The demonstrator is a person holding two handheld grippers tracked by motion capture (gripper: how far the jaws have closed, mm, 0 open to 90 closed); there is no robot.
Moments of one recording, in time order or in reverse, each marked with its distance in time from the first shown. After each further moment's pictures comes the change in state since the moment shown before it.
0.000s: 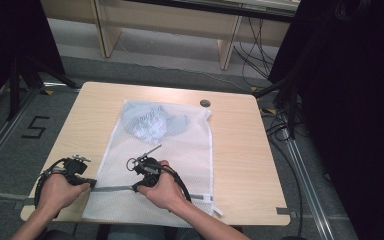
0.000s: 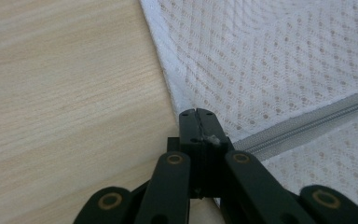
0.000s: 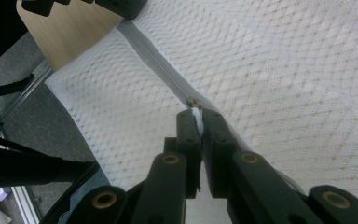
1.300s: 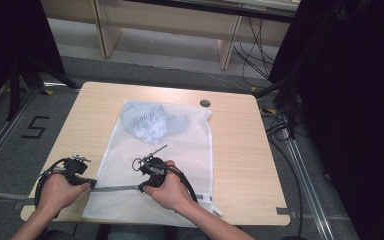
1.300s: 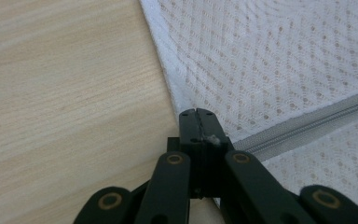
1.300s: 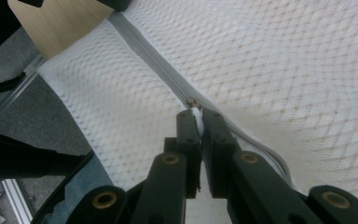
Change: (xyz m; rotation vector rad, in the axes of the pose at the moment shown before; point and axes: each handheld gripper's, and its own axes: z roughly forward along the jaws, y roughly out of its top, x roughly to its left) left arm 0.000 0.001 -0.001 0.025 -0.001 0.008; right arm -0.006 -0.008 -0.014 -0.006 -0.024 -0.013
